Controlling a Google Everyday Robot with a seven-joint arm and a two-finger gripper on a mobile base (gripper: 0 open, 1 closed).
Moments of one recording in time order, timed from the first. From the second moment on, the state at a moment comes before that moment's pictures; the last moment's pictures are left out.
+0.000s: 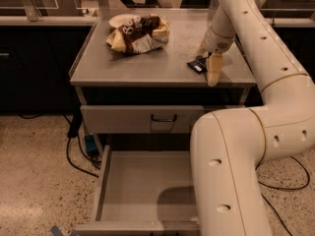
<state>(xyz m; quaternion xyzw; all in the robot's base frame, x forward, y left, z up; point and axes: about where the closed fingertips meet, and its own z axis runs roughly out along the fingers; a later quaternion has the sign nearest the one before) 0.777 -0.180 0.801 -0.72 0.67 -0.01 0.15</state>
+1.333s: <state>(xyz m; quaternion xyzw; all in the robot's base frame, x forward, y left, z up) 0.778 -0.177 0.832 -0.73 0.66 -0.03 0.18</state>
